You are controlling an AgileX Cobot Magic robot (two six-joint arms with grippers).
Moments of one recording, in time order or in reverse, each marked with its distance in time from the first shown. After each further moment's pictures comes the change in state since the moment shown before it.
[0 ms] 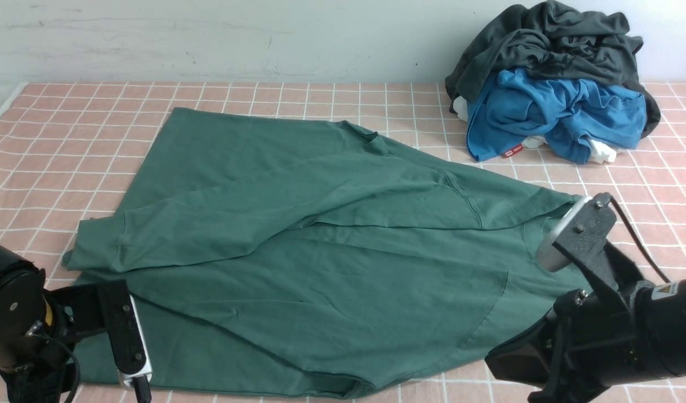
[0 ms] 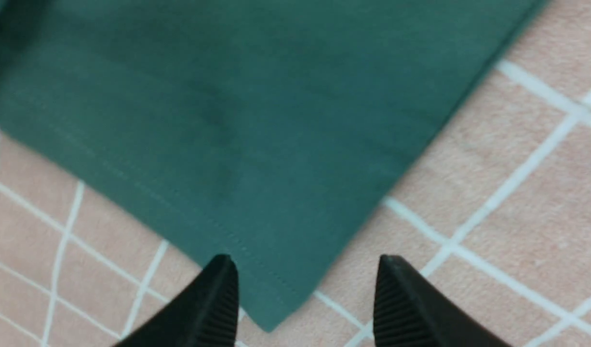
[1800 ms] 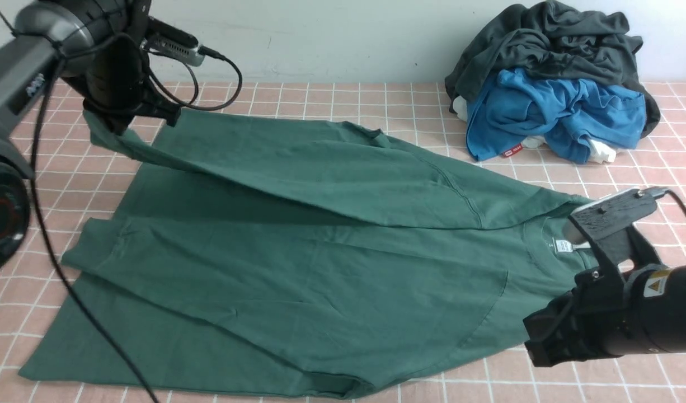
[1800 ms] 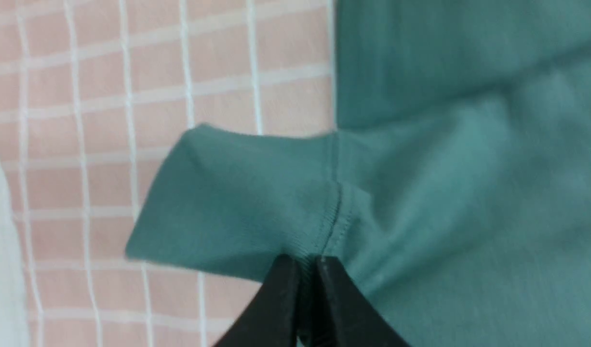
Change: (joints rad) right arm 0.000 0.049 0.000 -0.426 -0.229 0.557; left arm -0.018 0.759 -1.488 -0.030 0.623 -0.695
